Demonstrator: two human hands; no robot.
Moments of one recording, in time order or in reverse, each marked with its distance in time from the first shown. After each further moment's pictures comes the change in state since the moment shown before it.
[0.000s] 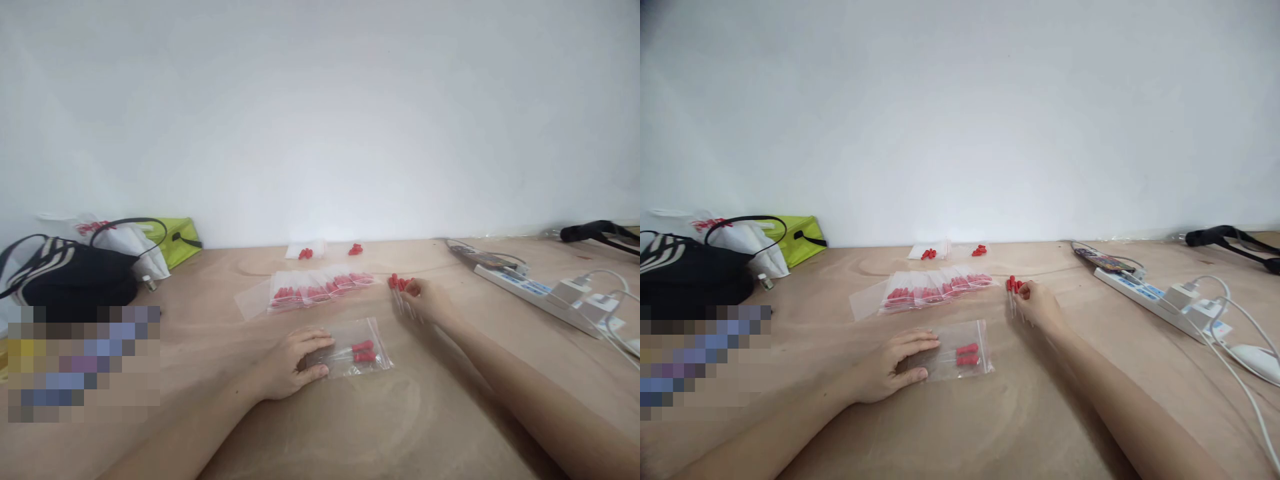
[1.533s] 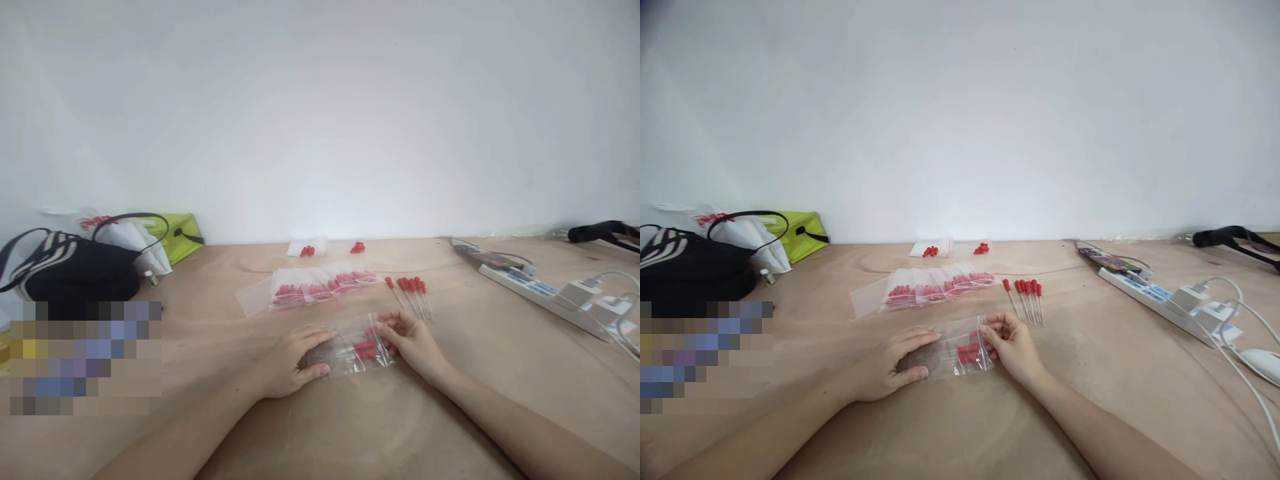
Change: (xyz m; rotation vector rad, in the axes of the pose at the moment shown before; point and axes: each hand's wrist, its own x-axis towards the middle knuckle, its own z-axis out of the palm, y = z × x) left_hand -0.001 0.000 0.001 0.009 0.018 0.004; right_hand -0.082 -0.049 0.022 1.025 -0.267 0.090
